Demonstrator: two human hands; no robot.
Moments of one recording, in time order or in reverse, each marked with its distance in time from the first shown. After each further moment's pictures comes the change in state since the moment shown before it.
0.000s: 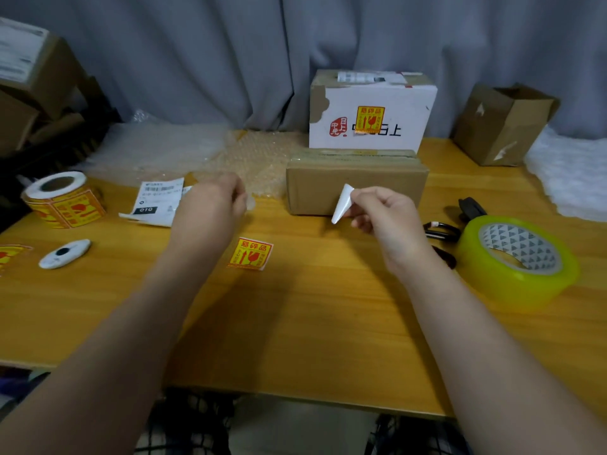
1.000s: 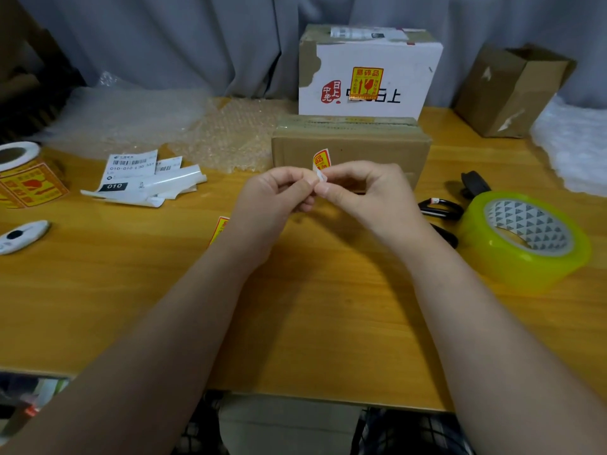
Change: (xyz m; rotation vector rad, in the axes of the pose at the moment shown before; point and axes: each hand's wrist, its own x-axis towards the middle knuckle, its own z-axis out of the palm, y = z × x) left_hand -0.018 0.062 0.045 -1.205 -0.320 -0.219; right_hand 0.012 0.012 -0.005 -0.310 -0.221 -0.439
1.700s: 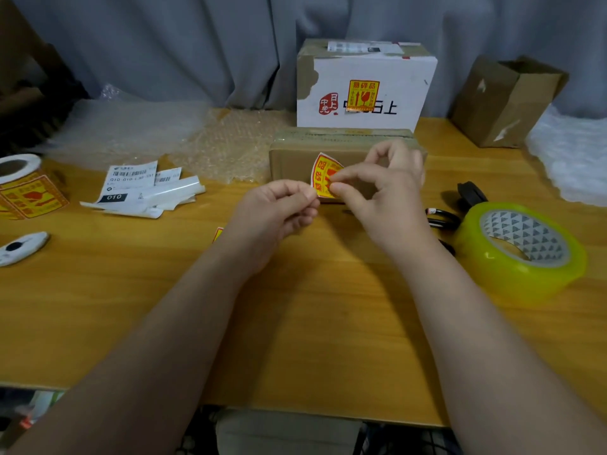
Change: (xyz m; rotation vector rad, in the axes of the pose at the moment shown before) left_hand 0.006 0.001 -0.001 -0.213 -0.067 -0.196; right_hand 0.005 0.008 -0.006 -0.520 0.287 -0.108
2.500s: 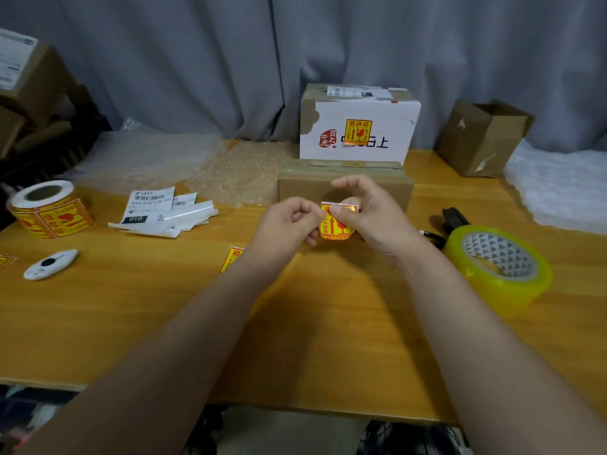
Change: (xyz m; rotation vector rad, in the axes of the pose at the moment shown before) left_hand -0.004 0.008 0.010 0.367 0.049 0.165; right_hand 0.012 -0.015 -0.014 0.529 -0.404 0.373
